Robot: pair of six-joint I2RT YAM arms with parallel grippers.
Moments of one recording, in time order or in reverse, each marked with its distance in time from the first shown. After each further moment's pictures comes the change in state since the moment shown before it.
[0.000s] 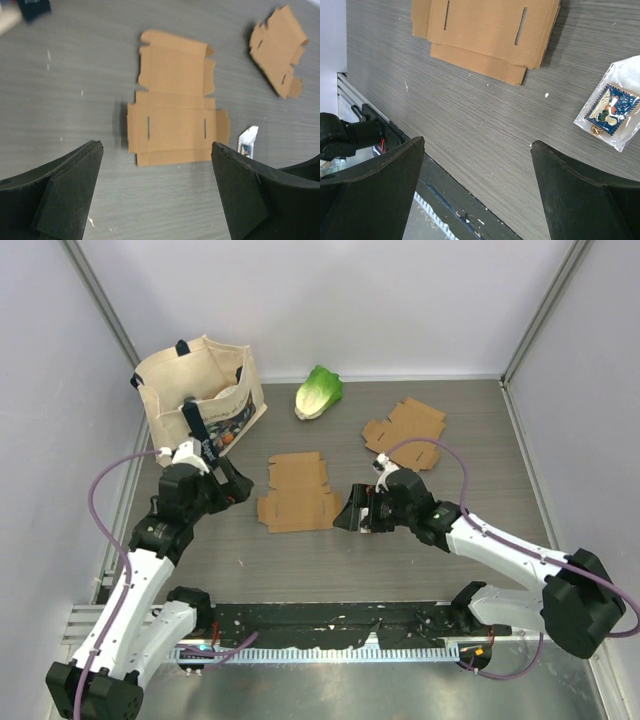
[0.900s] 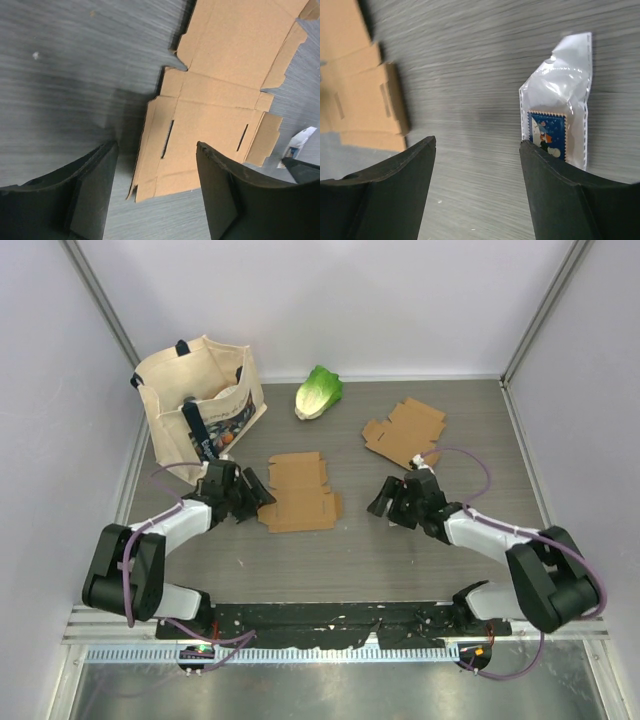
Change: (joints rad) left arm -0.017 0.595 -0.161 0.365 0.122 -0.263; right arm -0.212 0.220 -0.138 0.240 0.127 0.064
